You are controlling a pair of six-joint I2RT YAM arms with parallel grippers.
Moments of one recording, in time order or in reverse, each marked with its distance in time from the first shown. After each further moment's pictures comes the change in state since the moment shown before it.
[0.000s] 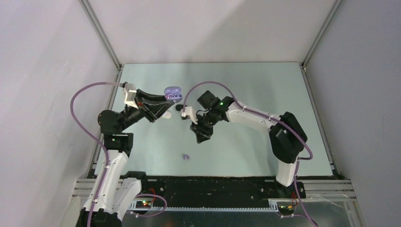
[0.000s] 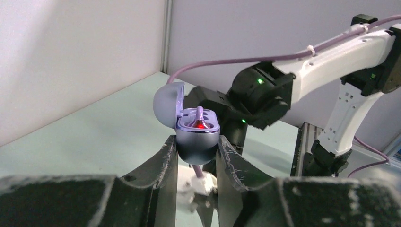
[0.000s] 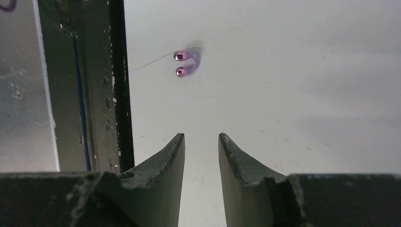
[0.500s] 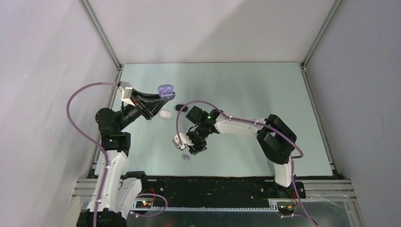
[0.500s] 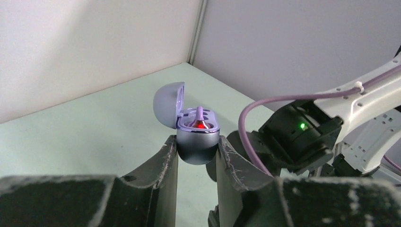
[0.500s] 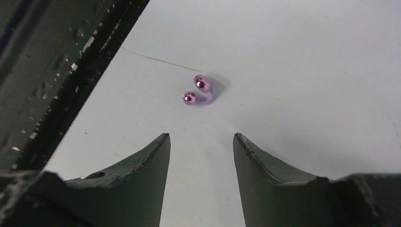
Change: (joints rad) left arm 0.090 -0.012 -0.011 -0.105 -0.046 0.027; right arm 0.161 0.079 -0.039 0.054 0.000 -0.614
